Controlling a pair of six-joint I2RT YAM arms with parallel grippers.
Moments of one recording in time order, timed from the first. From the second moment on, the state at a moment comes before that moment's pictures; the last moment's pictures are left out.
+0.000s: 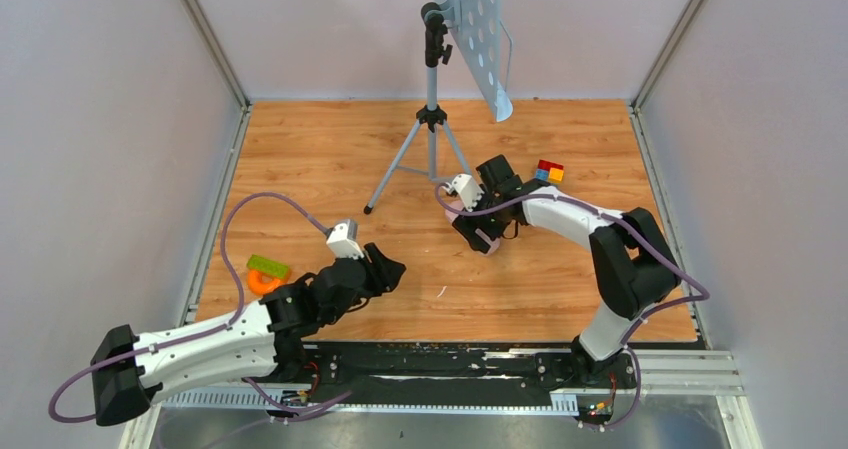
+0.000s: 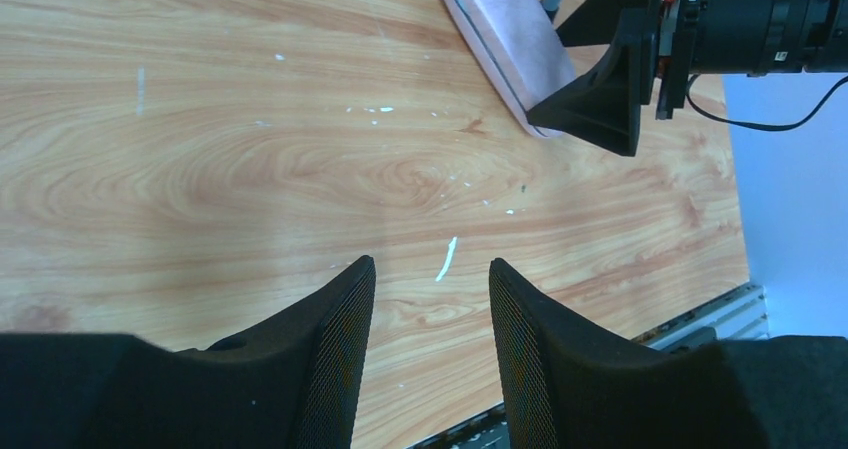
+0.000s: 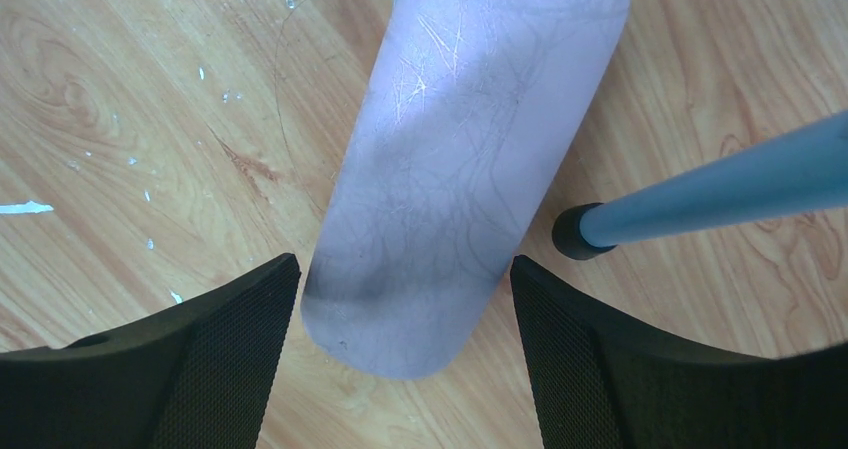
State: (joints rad) left arm -1.08 0.74 0.38 -0.12 -0.50 -1.00; right arm 0.53 1.67 1.05 -0.47 -0.23 -0.43
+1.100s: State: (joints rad) left arm -1.08 0.57 0.44 -0.40 -0.61 -0.84; right arm 0.74 1.52 0.92 -0.66 -0.39 -0.77
